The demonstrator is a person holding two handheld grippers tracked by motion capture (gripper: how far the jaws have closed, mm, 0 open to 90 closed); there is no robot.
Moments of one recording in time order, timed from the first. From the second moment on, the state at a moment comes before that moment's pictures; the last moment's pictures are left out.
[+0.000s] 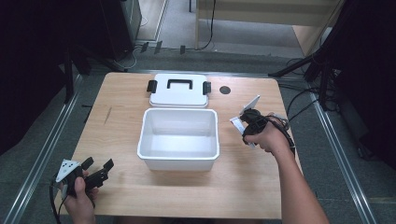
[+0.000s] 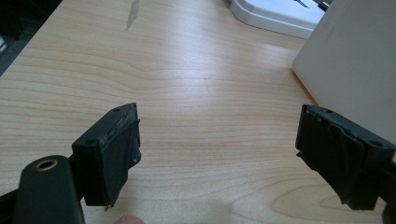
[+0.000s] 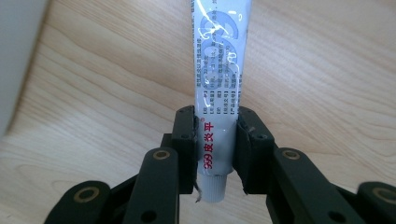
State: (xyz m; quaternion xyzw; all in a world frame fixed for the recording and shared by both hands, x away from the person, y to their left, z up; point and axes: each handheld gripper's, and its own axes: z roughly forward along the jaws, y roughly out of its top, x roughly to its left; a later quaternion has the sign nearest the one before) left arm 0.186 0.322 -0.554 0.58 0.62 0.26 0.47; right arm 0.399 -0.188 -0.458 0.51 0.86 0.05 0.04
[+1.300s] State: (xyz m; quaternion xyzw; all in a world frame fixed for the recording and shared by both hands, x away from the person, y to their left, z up) left arm 0.187 0.322 -0.554 0.58 0.62 0.25 0.47; right arm 0.390 -0.096 -0.364 0.41 0.90 0.11 0.02
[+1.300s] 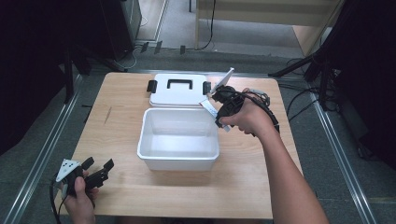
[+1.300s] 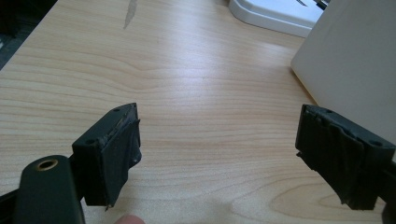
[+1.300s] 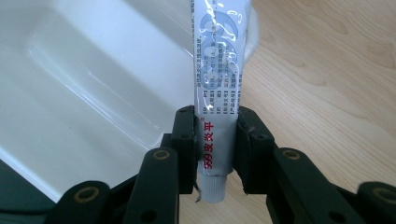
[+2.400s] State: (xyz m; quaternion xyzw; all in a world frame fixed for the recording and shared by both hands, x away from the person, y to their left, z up) left arm 0.187 0.322 -0.554 0.58 0.62 0.25 0.47; right arm 0.377 -0.048 -0.410 0.36 0.93 0.08 -0.01
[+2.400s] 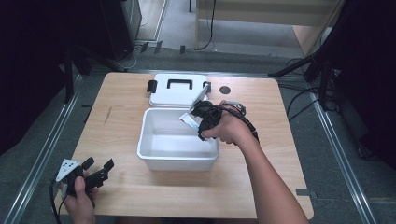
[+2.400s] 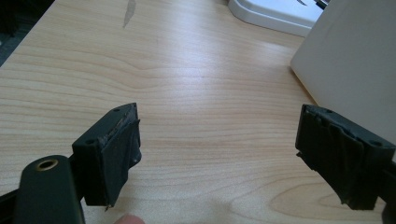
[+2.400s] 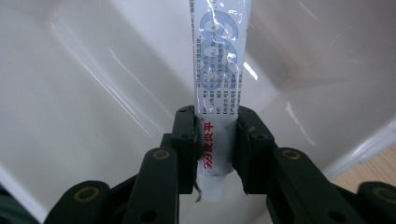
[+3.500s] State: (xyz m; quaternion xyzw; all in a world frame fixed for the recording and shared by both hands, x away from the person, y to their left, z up) left arm 0.188 0.322 -0.555 0.58 0.62 0.25 0.47; right arm 0.376 -0.019 -0.450 0.30 0.95 0.03 0.04
